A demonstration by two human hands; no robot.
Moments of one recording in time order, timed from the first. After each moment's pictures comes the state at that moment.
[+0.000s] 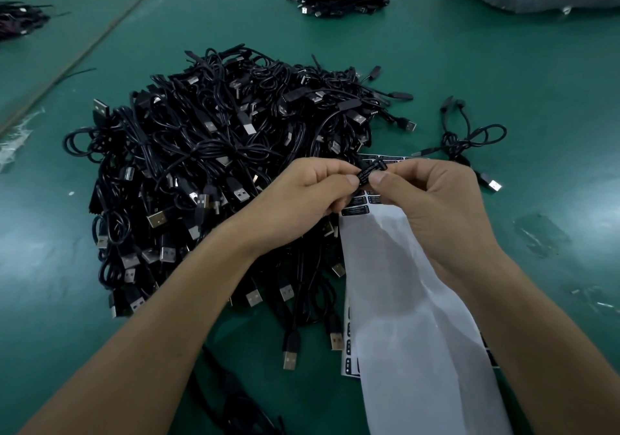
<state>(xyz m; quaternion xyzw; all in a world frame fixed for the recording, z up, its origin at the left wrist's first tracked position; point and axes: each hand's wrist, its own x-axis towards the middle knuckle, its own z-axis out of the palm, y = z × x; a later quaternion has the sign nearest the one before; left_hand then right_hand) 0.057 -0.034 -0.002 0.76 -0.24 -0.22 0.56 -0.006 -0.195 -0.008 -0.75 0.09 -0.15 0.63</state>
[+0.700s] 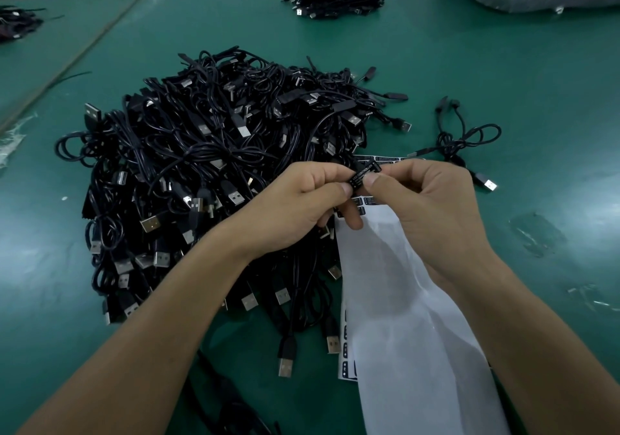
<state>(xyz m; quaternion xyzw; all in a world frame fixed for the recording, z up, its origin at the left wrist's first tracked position) 0.059 -0.031 -0.004 0.75 -0.29 -0.24 0.55 -0.006 -0.192 -0.008 -0.76 0.08 -0.17 0.62</state>
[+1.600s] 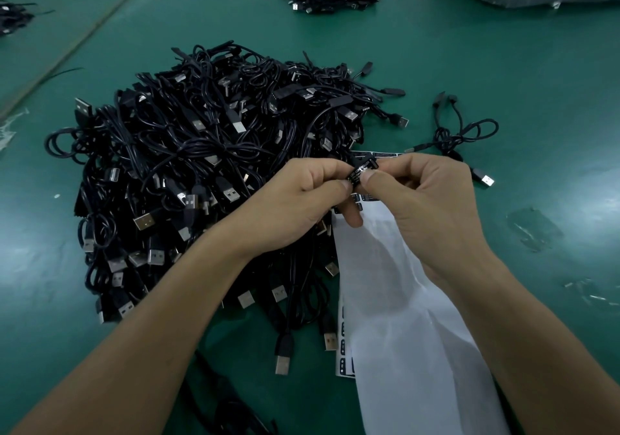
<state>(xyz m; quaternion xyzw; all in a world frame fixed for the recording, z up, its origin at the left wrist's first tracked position) 0.055 -0.035 -0.003 0.75 -0.31 -0.21 0.54 -0.006 -0.191 -0.010 -0.76 0.09 -0.19 0.62</state>
